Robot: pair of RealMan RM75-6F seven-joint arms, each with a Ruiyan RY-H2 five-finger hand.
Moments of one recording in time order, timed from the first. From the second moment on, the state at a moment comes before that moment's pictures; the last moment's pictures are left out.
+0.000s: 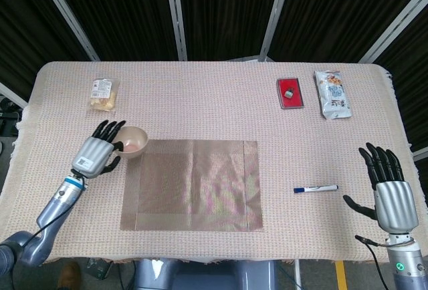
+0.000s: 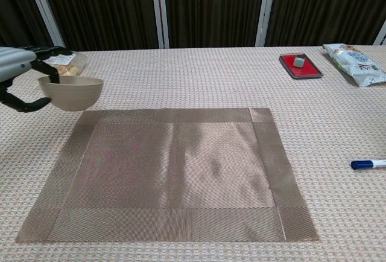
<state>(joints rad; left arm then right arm) -0.57 -1.42 -0.07 -1.33 1.46 1.10 0.12 0.10 -1.16 0.11 -1.66 -1.59 1.59 -0.01</state>
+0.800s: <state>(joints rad) -0.68 -1.72 -0.02 -1.26 1.54 1.03 0.27 0.09 -1.13 0.12 -1.65 -1.56 1.60 0.04</state>
